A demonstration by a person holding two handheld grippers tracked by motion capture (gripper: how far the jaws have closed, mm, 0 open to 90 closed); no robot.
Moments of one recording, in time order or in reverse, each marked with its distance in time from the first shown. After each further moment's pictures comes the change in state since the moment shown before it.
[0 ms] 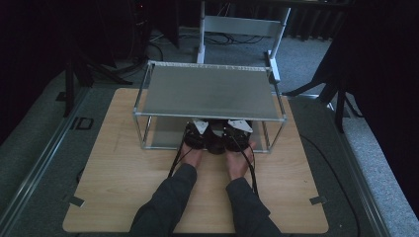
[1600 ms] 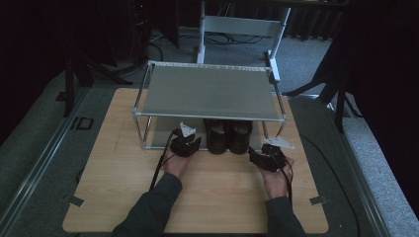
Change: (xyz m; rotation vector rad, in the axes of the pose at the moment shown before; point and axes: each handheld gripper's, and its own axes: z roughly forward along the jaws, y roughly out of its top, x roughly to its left) left arm 0.033 -0.013 -0.055 0.178 -0.178 0.005; right arm -0.098 -0.037 -0.069 0.146 0.086 -0.017
